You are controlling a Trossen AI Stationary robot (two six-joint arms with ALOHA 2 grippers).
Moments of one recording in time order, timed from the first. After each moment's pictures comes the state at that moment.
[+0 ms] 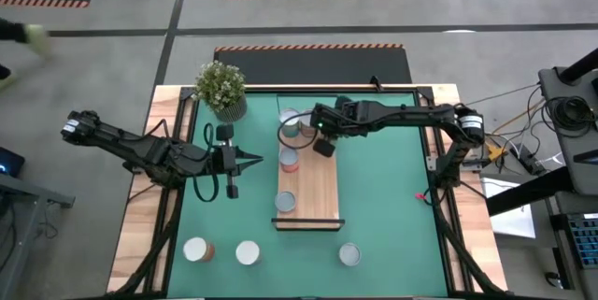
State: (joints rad) left arm -0.33 0.96 0.86 -0.25 -0.54 0.13; right arm -0.19 1.74 1.47 -0.82 0.33 0.17
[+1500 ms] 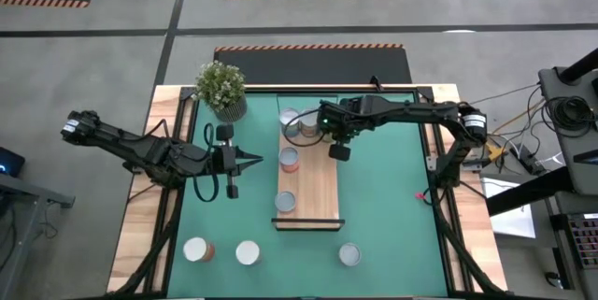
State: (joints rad) left arm -0.33 0.96 0.86 -0.25 -0.54 0.13; right arm -0.23 1.72 1.47 -1.00 0.16 -0.05
